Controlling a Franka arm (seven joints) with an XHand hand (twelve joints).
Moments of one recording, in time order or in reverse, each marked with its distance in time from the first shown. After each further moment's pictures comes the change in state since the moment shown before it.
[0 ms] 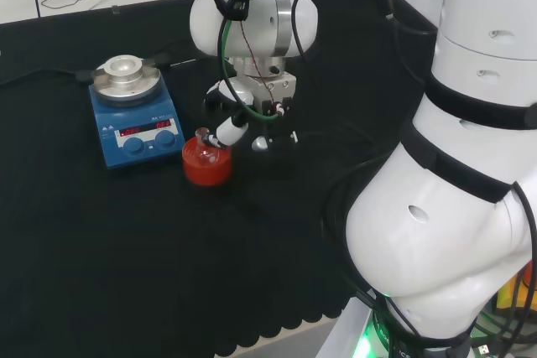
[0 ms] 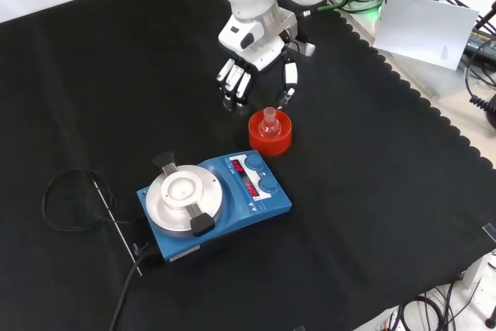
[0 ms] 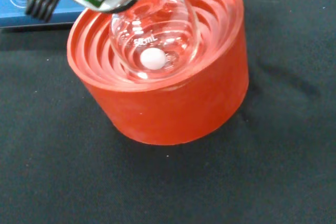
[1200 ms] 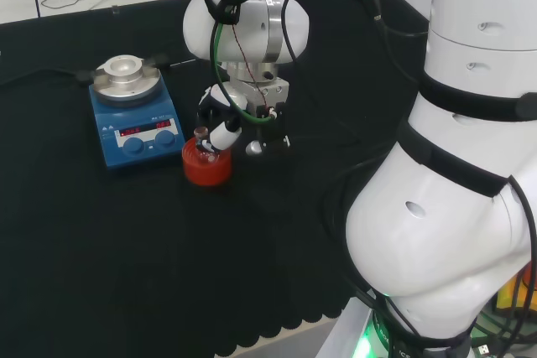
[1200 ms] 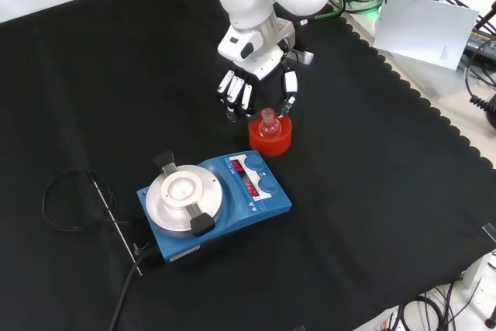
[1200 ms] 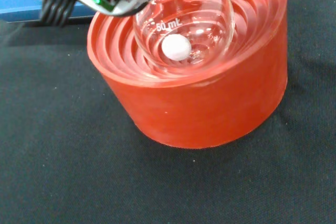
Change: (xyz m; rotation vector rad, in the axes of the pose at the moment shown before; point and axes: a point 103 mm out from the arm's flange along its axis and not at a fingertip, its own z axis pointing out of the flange) arm 0.007 0.013 0.011 -0.006 0.027 -0.062
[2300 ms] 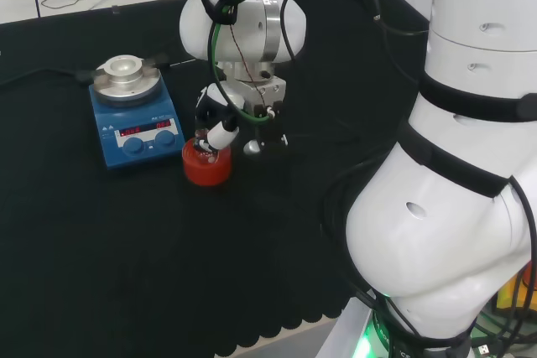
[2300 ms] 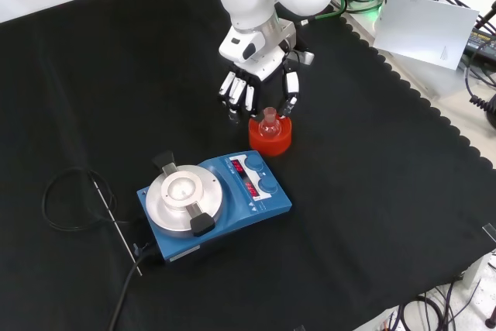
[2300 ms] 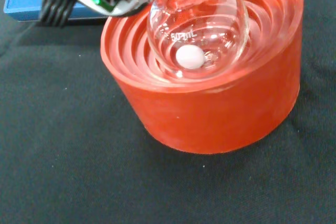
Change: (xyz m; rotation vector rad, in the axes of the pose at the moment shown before) arm 0.005 0.002 -0.002 -0.005 -0.010 -0.025
